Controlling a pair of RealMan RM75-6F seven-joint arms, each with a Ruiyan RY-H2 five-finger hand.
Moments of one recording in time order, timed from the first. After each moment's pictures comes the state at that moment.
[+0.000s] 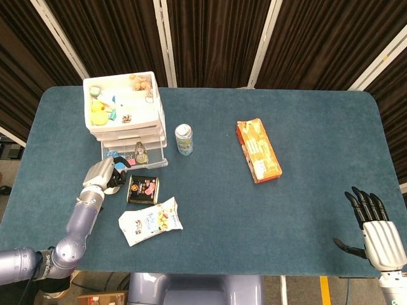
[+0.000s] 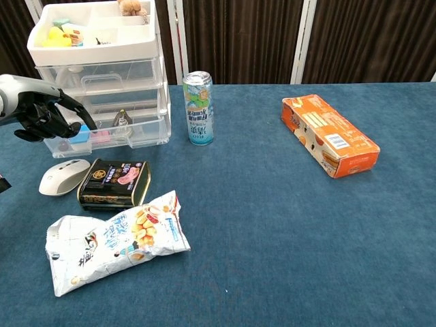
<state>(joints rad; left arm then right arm) -0.80 -1.32 -0.35 -1.86 0.20 1.07 0.49 0.04 -1.10 0.00 -1.60 -1.64 1.55 0.09</state>
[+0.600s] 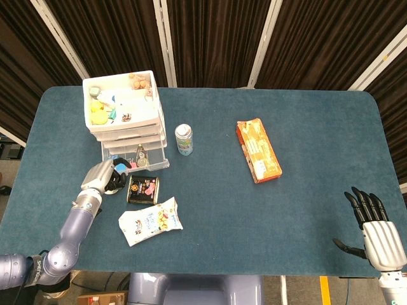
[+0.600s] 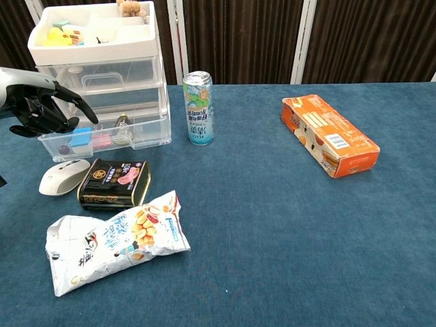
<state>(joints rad) -0.77 -1.27 -0.32 -1.93 0.32 1.07 0.40 0.04 -1.10 0.00 -1.60 -1.64 1.55 0.09</state>
